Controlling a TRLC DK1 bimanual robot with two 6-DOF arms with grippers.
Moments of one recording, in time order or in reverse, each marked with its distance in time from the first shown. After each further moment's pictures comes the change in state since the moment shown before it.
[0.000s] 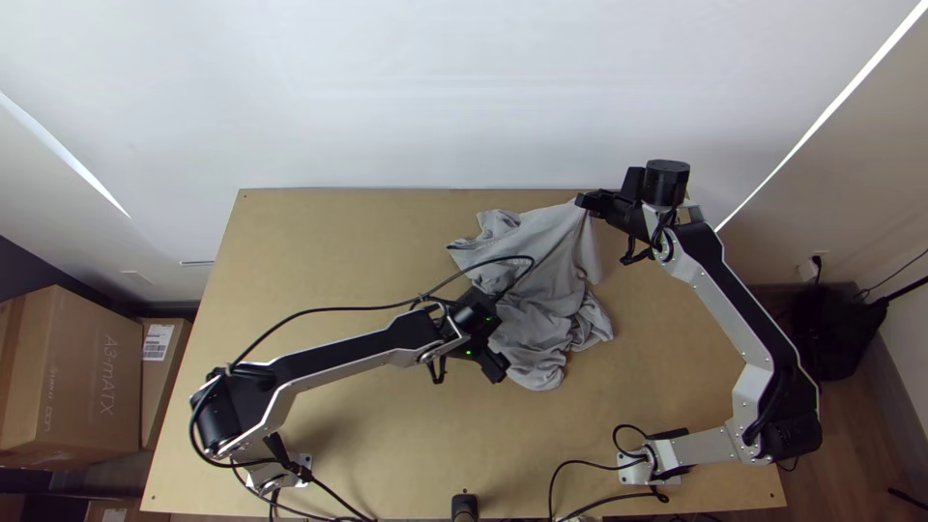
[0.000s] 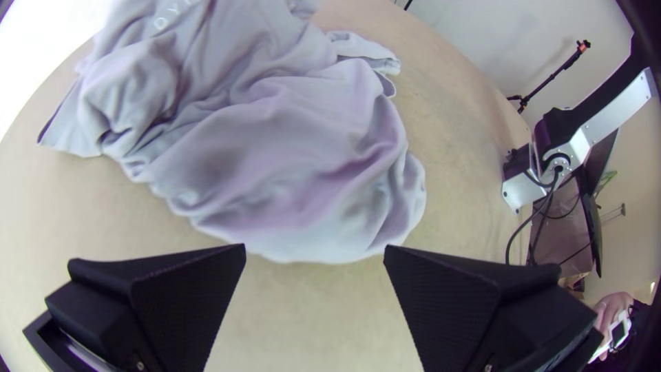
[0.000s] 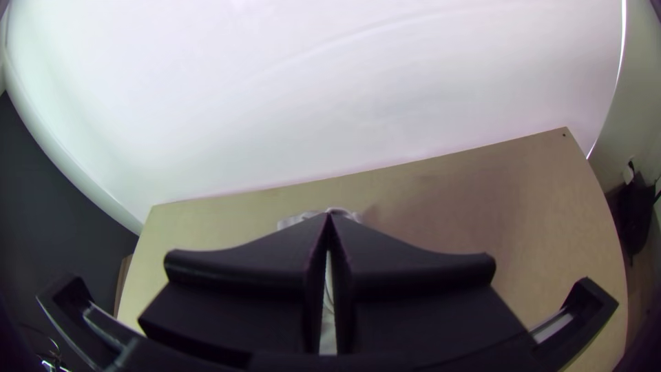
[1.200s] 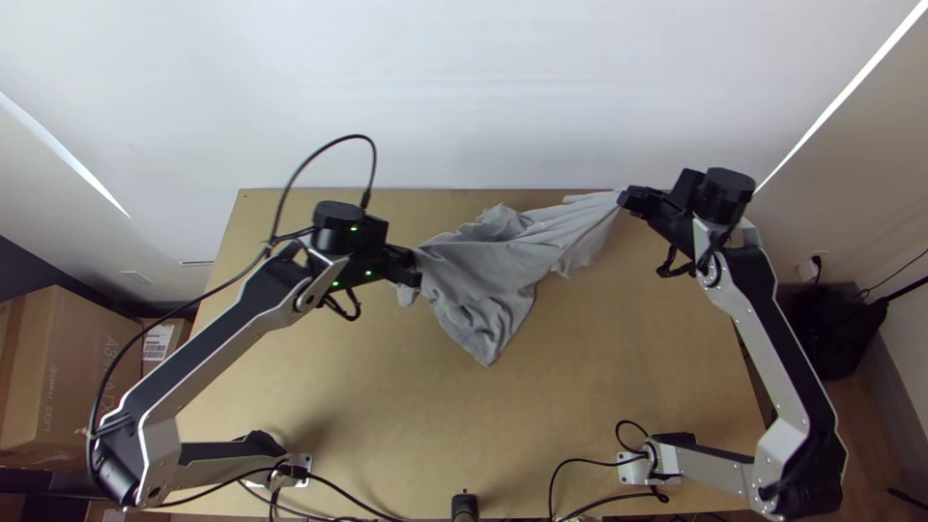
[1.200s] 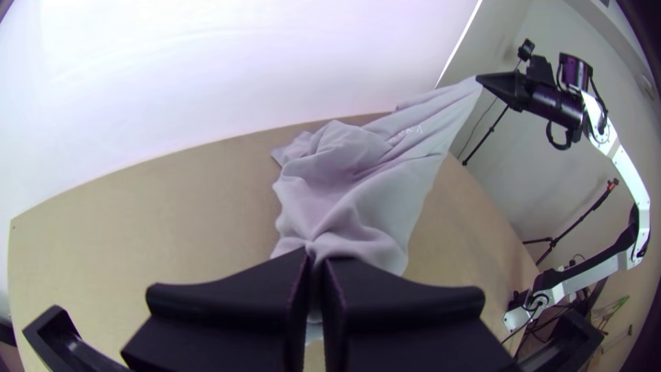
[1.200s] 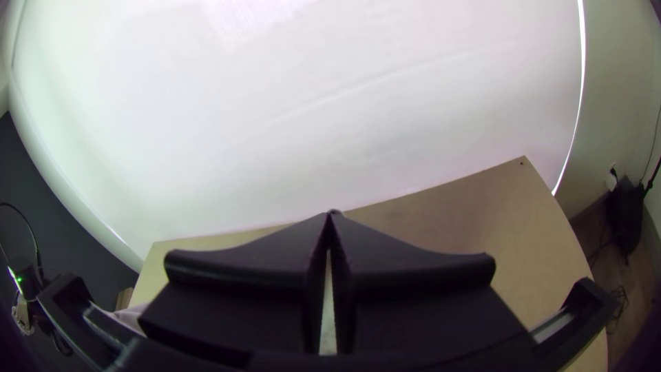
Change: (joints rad) left arm 0.455 -0.425 -0.010 -0.091 0.007 0.003; right arm -0.105 -0.232 -0.082 0.002 0.008 0.000
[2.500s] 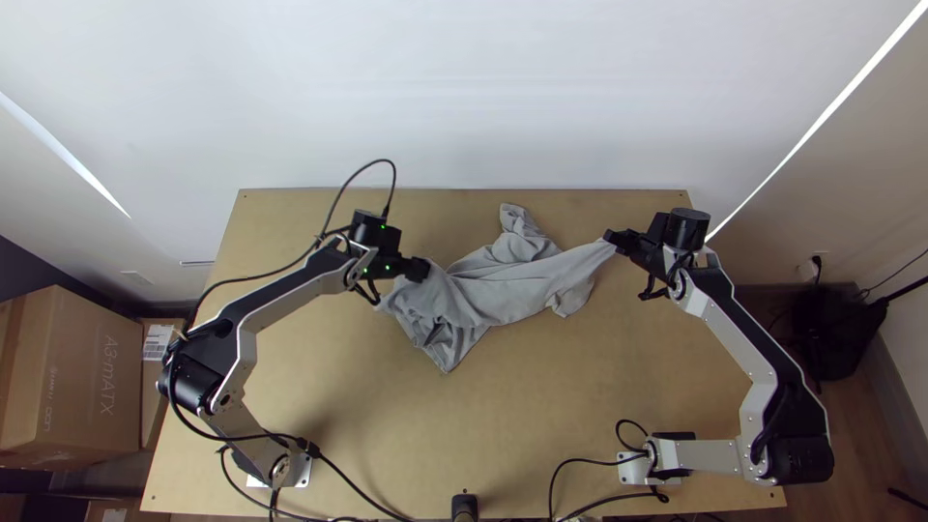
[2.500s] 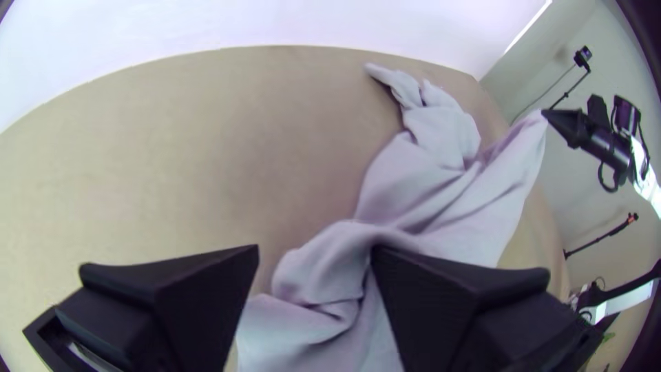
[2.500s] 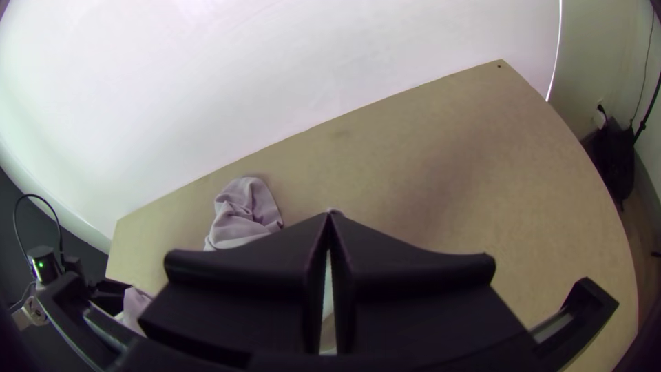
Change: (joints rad) left arm 0.132 0.401 -0.052 0.230 0.079 -0.001; right arm -0.064 0.137 -0.280 0.181 -0.016 0.019
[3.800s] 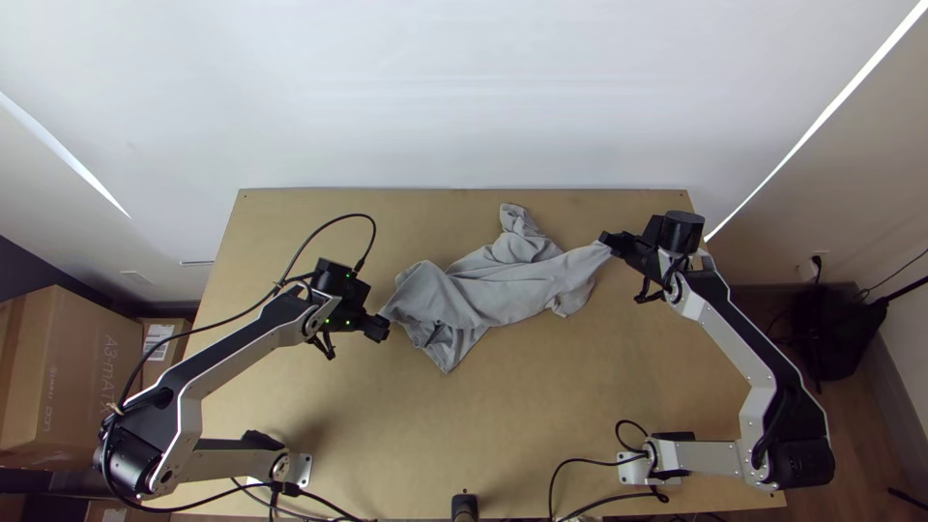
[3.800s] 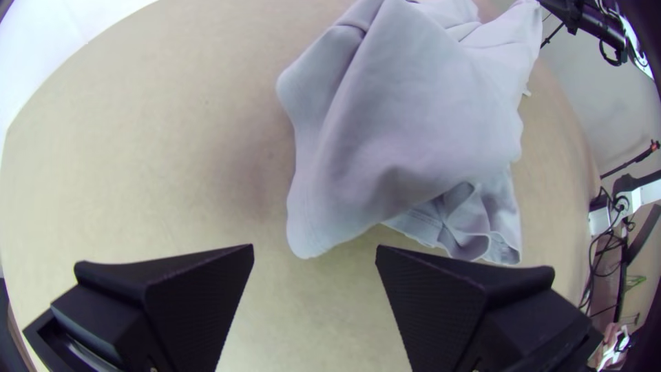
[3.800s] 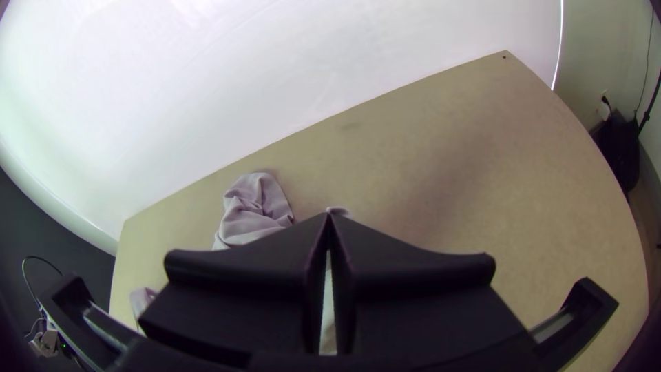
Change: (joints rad) left arm 0.042 -0.341 -0.412 -0.154 -0.082 0.249; right arm 0.031 -0.016 -0.025 0.012 0.000 0.041
